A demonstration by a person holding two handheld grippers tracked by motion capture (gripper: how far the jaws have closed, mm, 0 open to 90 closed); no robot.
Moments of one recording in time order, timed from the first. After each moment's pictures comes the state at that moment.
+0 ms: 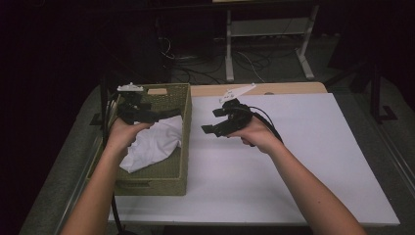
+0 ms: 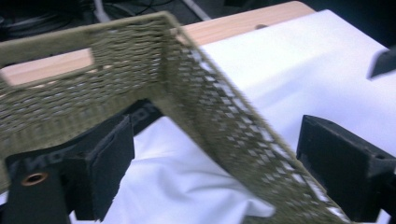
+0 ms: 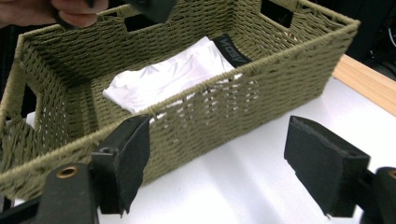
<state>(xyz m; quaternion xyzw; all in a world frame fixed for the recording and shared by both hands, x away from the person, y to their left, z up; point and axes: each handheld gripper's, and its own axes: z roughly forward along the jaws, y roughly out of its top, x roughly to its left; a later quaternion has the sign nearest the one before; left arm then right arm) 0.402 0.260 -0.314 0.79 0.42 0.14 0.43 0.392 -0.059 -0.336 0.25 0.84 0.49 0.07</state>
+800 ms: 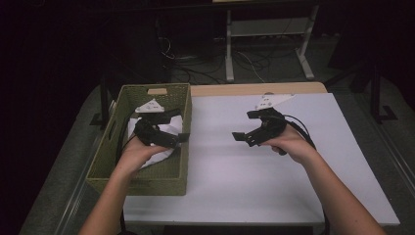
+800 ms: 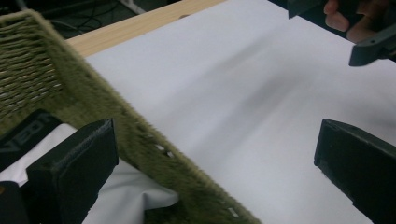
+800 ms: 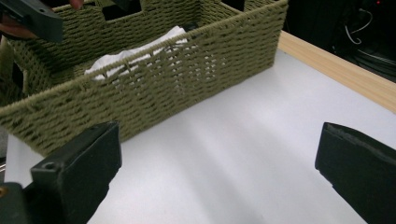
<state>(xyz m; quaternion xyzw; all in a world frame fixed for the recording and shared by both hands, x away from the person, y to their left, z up) 0.350 0.209 -0.324 0.83 0.32 0.11 0.45 0.367 -0.140 -0.349 0.28 0.82 0.49 0.10</state>
